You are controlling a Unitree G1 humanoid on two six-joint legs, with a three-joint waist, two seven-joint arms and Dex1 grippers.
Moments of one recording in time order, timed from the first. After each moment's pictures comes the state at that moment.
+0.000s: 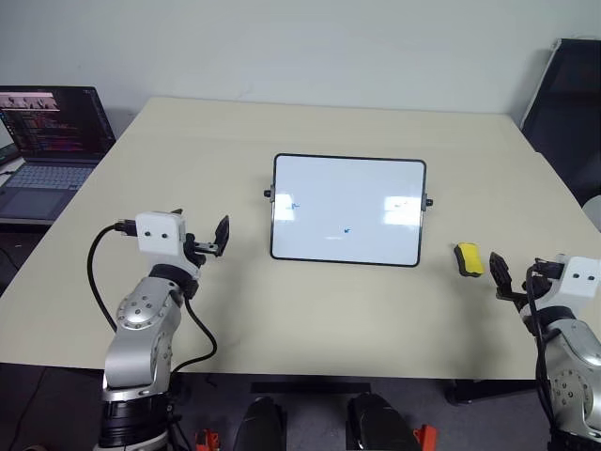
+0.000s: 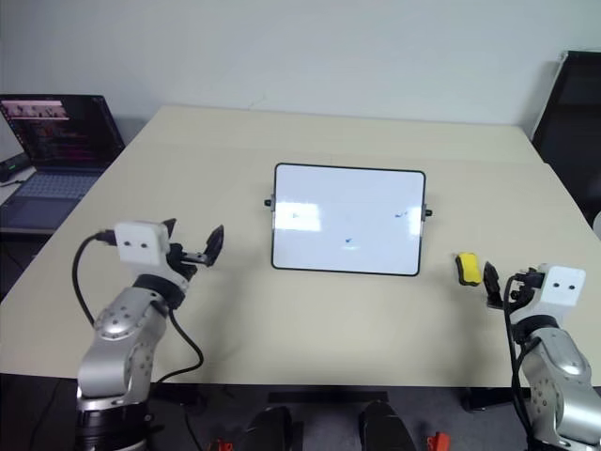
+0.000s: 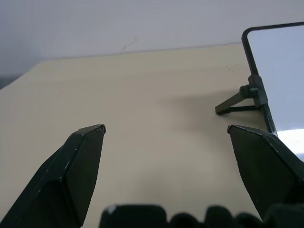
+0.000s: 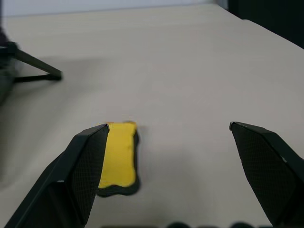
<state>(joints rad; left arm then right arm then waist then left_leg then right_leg) -0.16 0.38 0.25 -0.26 -0.24 0.33 -0.25 0.07 -0.37 -0.42 -0.36 0.43 0.47 0.18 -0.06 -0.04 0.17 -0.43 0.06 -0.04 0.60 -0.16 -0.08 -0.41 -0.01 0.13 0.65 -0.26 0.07</state>
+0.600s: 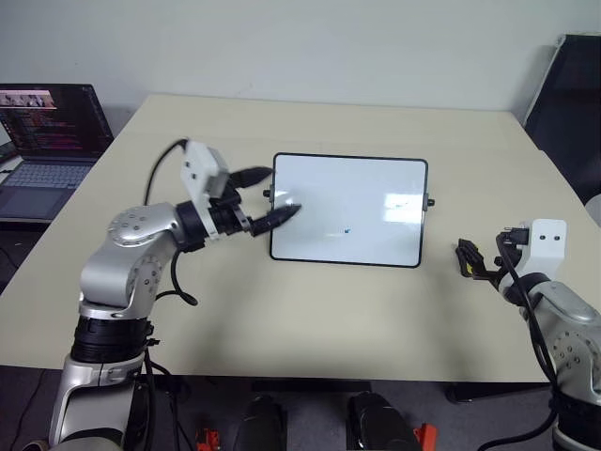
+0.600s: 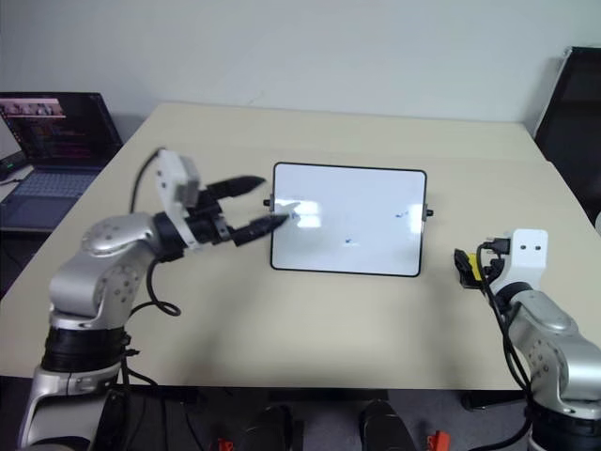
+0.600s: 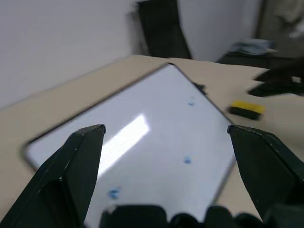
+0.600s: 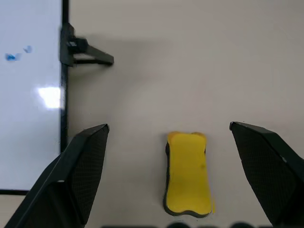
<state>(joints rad) -0.55 0.62 0.04 -0.14 -0.52 0.49 -0.94 -0.16 -0.47 -0.37 -0.41 0.49 0.92 0.08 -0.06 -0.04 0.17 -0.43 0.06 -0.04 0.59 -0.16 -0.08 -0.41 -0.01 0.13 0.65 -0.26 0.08</state>
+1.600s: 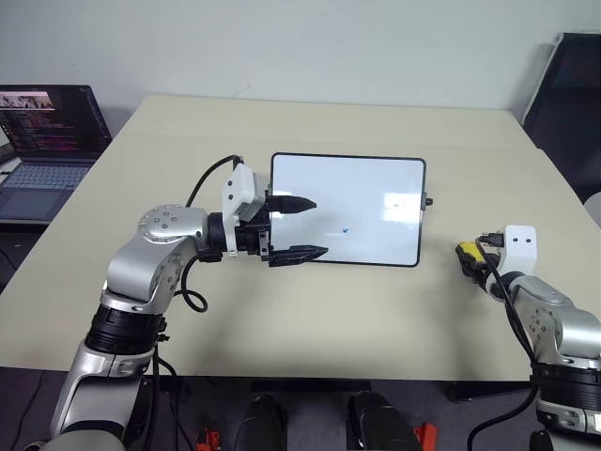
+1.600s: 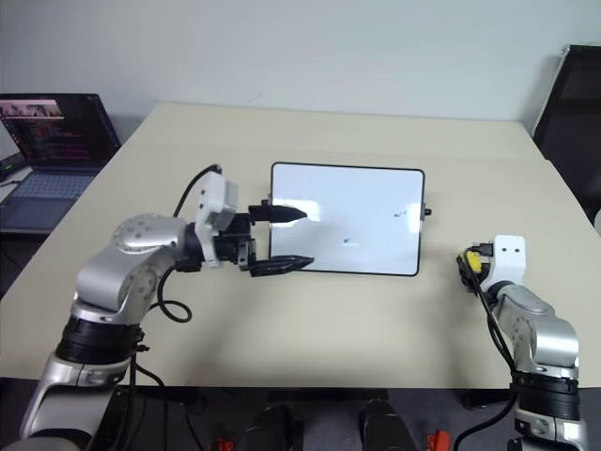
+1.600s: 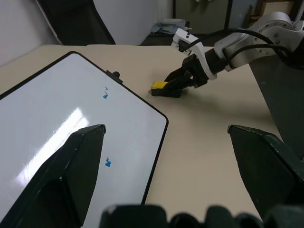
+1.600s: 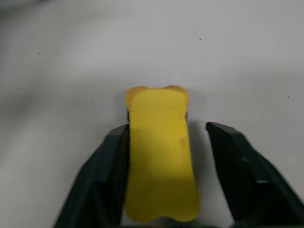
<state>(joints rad) -0.59 0.63 -0.08 -0.12 -0.50 0.45 -1.13 -0.27 -0.46 -0.29 -0.08 0.34 0.84 0.16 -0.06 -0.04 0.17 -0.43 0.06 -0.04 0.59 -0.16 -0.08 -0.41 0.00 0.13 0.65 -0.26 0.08</state>
